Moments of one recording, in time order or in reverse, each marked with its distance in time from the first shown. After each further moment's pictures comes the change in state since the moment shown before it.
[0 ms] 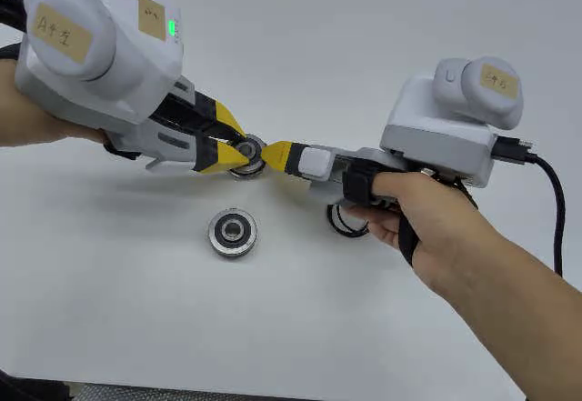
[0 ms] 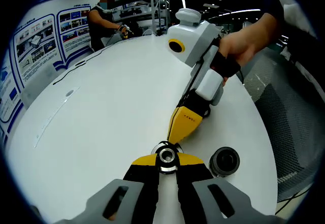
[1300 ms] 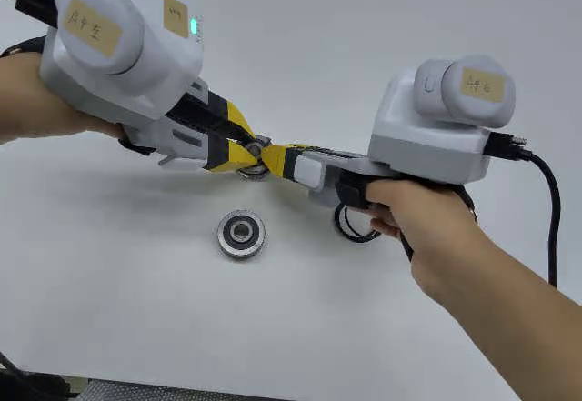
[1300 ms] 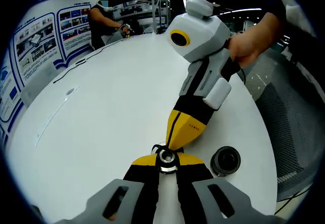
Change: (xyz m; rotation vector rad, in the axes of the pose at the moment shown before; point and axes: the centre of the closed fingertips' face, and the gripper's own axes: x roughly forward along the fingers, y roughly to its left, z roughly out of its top) left arm -0.002 0.000 0.001 -0.005 0.018 0.003; right arm 0.008 0.009 0.000 -0.265 0.016 -0.010
